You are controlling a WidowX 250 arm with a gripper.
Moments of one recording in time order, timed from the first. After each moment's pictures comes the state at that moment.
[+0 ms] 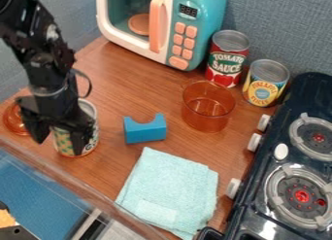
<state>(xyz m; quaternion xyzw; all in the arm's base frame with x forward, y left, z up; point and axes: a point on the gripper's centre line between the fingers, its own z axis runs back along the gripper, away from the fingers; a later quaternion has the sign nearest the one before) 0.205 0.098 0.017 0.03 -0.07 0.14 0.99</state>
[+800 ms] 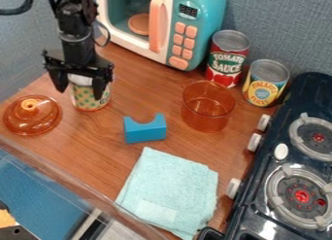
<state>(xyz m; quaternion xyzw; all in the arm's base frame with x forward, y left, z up) 0.291 0.144 0.027 0.05 -0.08 0.20 0.97</state>
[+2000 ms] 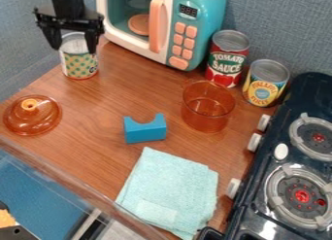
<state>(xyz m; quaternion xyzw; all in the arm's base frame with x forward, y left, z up) 0.325 0.185 0.072 0.04 -0.14 0.23 0.96</state>
